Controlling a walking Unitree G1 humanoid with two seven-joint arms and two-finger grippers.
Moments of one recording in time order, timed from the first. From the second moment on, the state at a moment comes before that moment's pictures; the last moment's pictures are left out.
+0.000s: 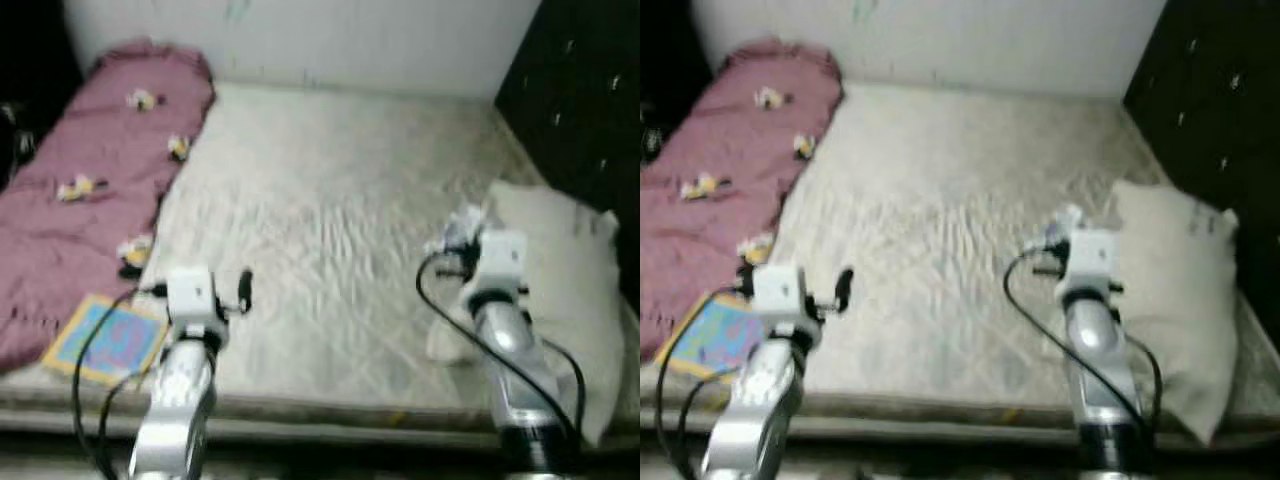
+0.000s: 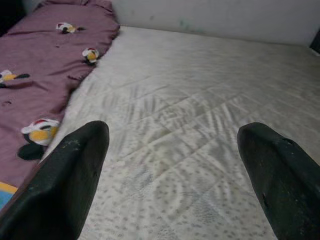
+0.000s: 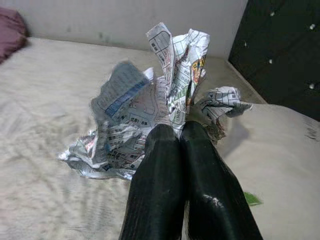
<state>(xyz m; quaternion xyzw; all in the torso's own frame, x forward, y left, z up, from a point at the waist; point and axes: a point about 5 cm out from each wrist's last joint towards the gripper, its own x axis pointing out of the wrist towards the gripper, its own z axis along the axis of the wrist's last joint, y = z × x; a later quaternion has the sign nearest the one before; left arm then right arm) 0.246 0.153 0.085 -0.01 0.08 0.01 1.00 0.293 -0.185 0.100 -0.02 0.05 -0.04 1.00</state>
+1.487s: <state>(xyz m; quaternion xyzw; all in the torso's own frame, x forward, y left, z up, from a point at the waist) 0.246 0.172 0.084 0.01 0.07 0.05 1.00 0.301 -0.145 0.104 -0.01 0.03 0.05 1.00</state>
